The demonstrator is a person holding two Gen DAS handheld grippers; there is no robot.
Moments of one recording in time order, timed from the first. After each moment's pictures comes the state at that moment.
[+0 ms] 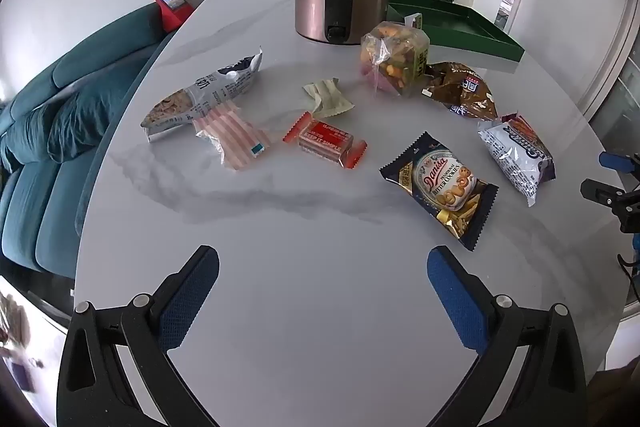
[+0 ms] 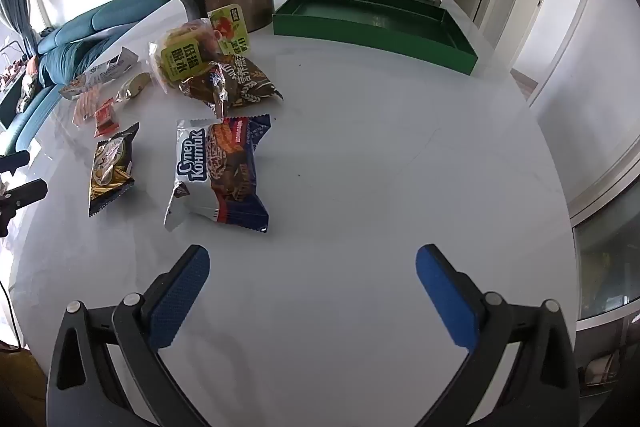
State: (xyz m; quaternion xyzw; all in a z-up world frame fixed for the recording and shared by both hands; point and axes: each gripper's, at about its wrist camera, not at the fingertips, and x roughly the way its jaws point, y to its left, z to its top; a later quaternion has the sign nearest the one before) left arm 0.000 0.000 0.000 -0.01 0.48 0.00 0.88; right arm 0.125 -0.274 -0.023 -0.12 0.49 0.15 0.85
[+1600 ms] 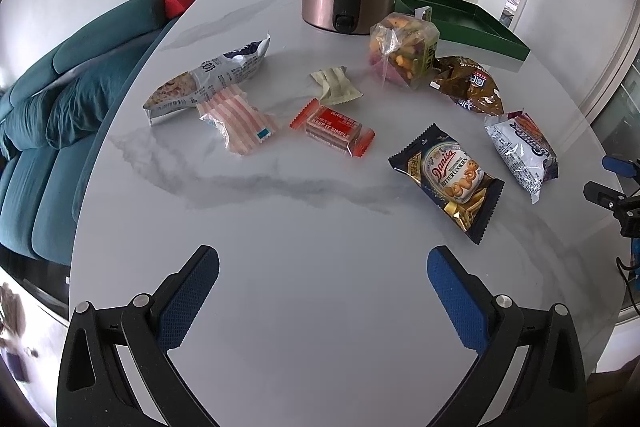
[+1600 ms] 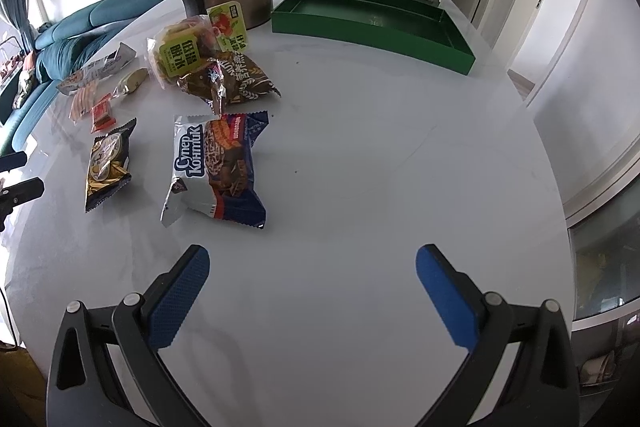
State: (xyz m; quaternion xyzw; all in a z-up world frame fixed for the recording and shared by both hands) left arm -0.001 0.007 -0.007 -0.03 0.50 0.01 0.87; right arm 0.124 -0.273 -0.023 -0.13 0.49 0.15 0.85
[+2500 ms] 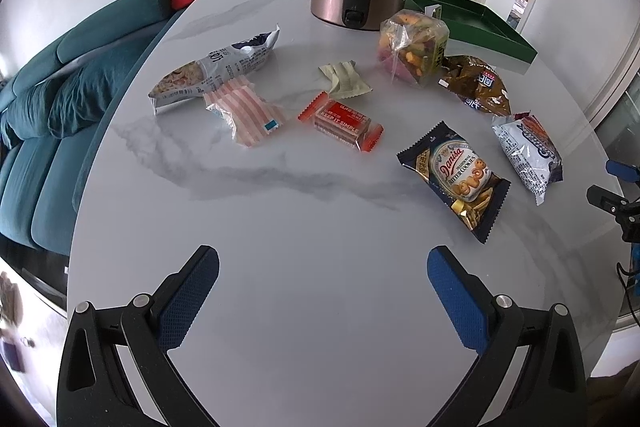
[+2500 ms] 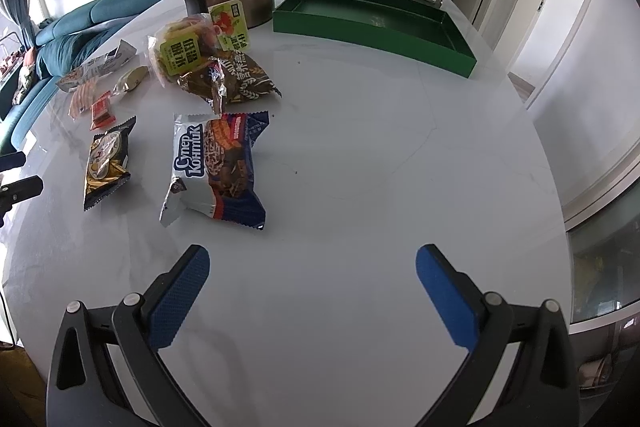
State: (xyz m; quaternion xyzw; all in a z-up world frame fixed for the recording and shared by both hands) left arm 0.000 0.010 -0.010 -0.04 0.50 0.02 0.86; right arm 0.124 -0.271 -0.025 -0.13 0.49 0.14 0.85
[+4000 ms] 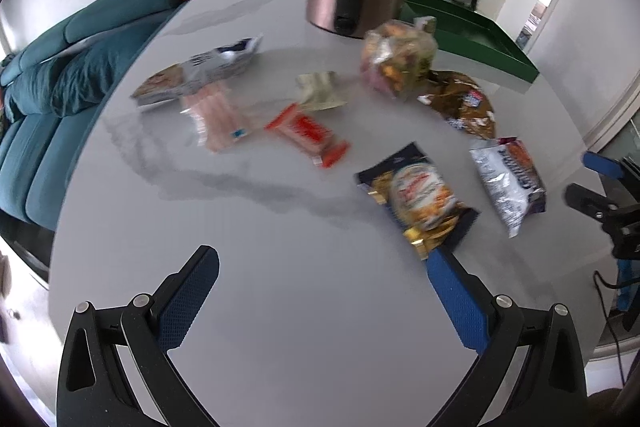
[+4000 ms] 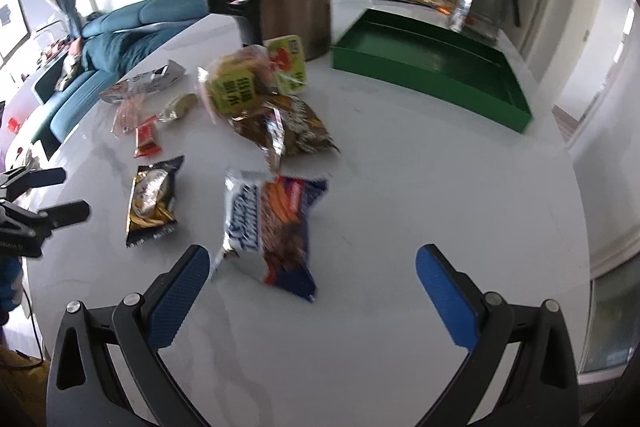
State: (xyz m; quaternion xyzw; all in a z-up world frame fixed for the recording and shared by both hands) left arm 0.019 -0.026 0.001 -0.08 0.51 0.03 0.86; right arm 0.151 -0.232 -0.008 -0.14 0.46 0.25 0.84
